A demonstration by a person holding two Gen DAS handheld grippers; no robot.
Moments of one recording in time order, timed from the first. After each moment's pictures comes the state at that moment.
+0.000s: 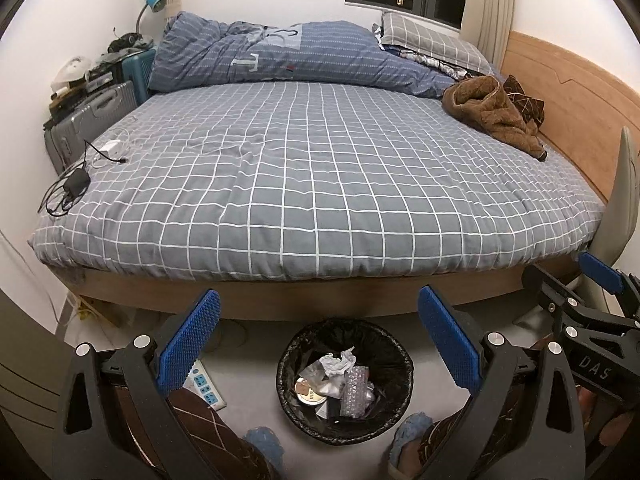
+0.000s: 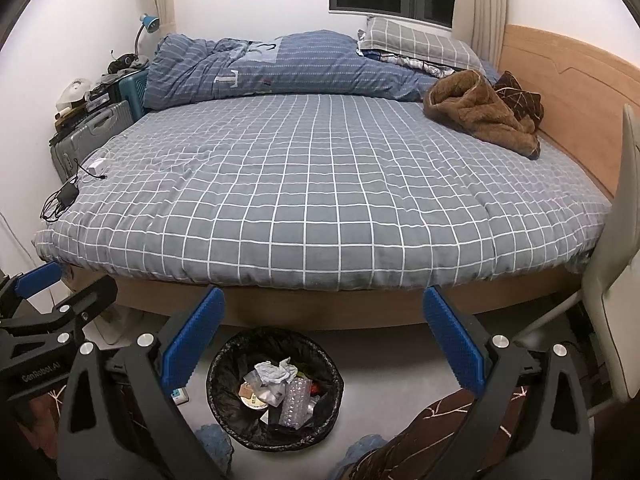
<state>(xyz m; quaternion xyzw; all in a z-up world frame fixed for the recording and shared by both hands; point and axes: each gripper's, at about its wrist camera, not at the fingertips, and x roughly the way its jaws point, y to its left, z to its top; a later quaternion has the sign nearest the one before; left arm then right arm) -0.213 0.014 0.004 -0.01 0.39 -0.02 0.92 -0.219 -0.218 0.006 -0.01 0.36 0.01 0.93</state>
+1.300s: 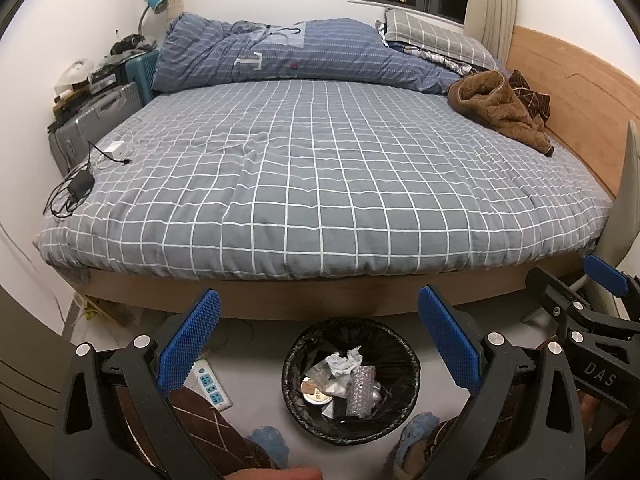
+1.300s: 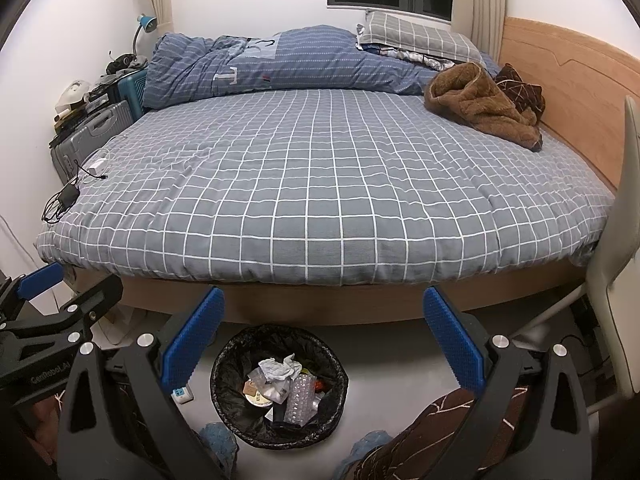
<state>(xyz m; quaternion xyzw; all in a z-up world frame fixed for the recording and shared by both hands) -0.210 0.009 -0.001 0.00 0.39 -0.01 0.92 -0.216 -0.215 0.002 0.00 0.37 0.01 0.93</state>
